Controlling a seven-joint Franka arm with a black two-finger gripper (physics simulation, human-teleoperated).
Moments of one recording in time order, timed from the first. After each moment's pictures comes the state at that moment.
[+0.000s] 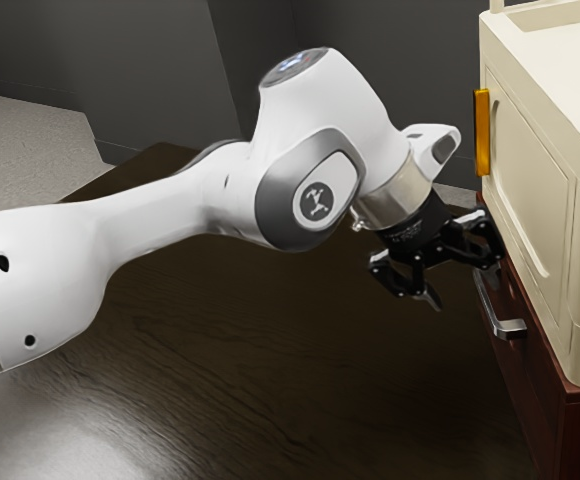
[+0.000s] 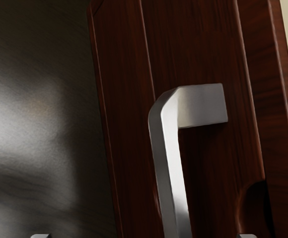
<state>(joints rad) -0.38 0.22 0.10 -1.53 -0.28 2.12 -0.71</state>
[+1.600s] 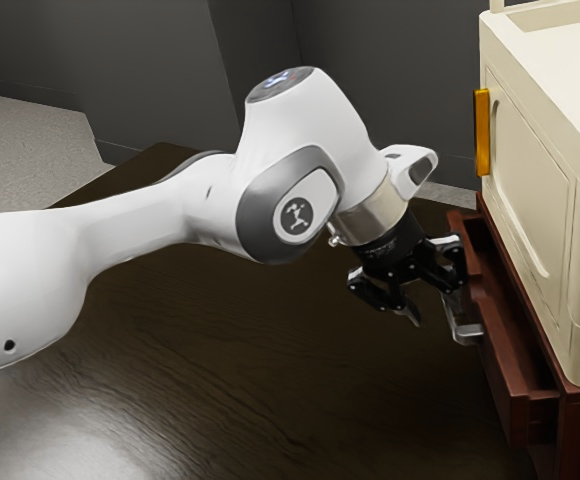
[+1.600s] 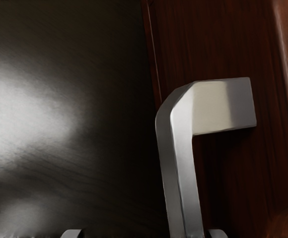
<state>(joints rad) -0.37 0.17 0.11 -1.63 -0.25 2.11 -0.69</state>
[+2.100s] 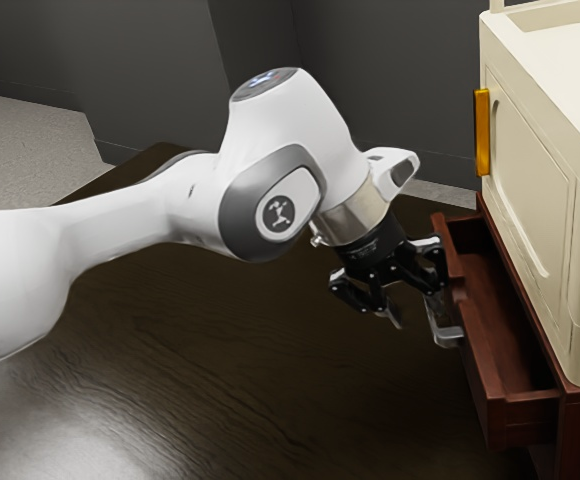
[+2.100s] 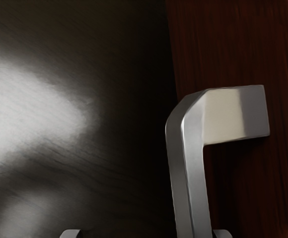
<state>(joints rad) -0.36 0.13 0.13 -1.67 -0.25 2.09 -0.69</state>
